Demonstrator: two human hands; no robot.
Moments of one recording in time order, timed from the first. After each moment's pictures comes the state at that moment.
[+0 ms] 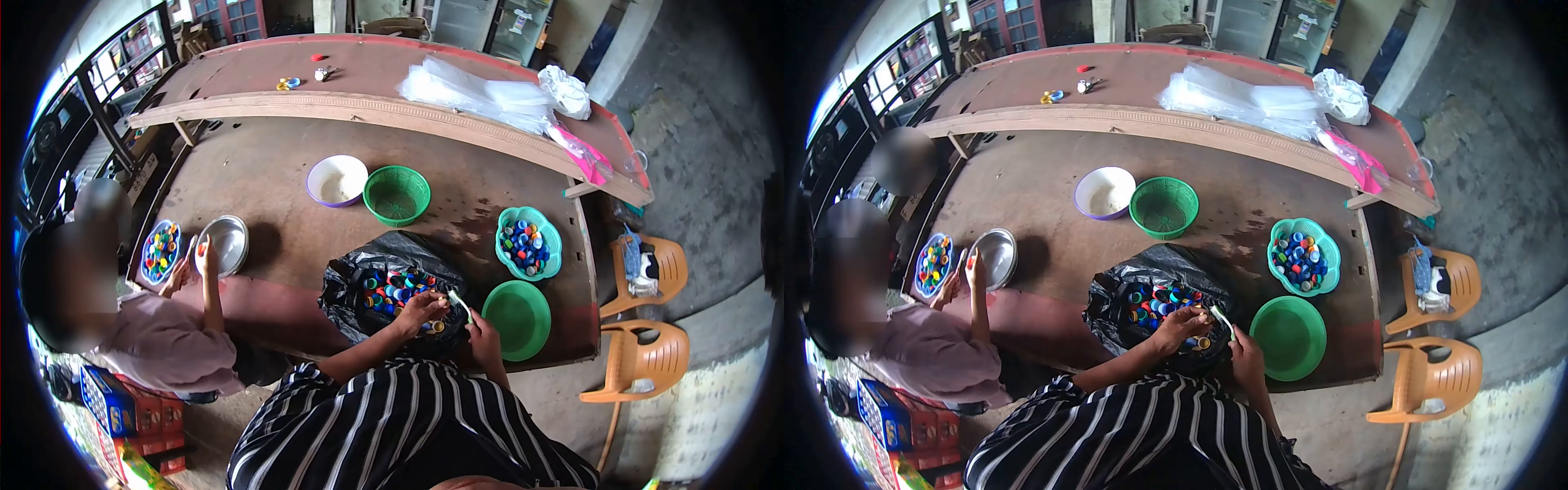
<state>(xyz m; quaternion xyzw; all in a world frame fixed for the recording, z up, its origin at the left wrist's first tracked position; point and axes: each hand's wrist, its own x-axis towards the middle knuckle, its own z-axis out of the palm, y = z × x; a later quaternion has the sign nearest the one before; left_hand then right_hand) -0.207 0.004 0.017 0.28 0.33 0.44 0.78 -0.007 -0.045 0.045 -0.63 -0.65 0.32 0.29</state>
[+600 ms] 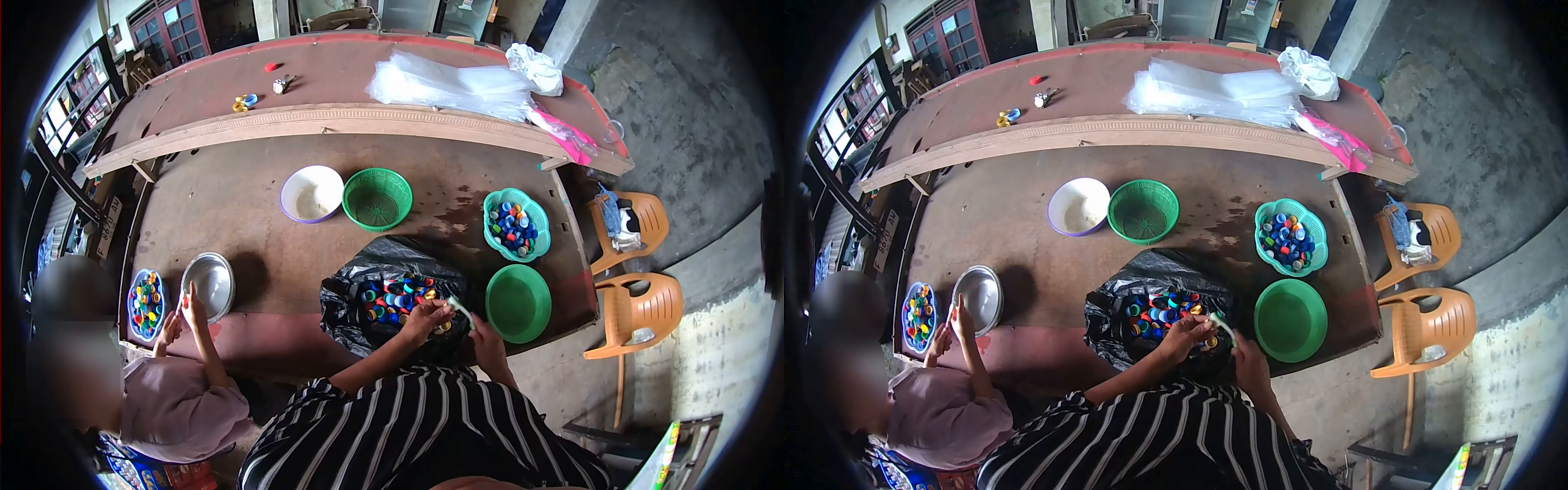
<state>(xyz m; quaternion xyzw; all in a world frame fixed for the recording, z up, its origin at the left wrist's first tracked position) -0.216 0.003 0.007 0.24 0.28 0.42 0.83 -0.044 -0.075 0.079 -0.70 -0.64 0.25 0.22</state>
